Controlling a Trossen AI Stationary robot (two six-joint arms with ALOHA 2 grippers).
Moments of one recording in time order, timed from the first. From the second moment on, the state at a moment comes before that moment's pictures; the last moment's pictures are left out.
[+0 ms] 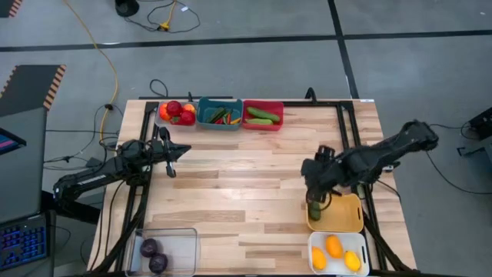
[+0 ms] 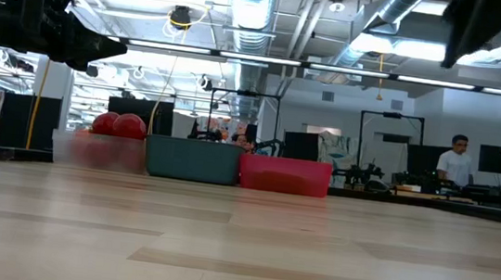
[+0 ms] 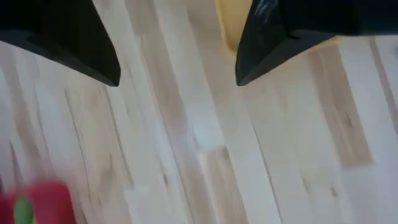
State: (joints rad) left arm 0.36 0.01 0.01 0.04 0.09 0.09; right arm 0.43 1.33 1.28 -1.33 0.35 0.66
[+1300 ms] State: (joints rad) left arm 0.36 0.01 0.01 0.04 0.09 0.09; right arm 0.02 0.18 0.21 -0.19 0.04 0.23
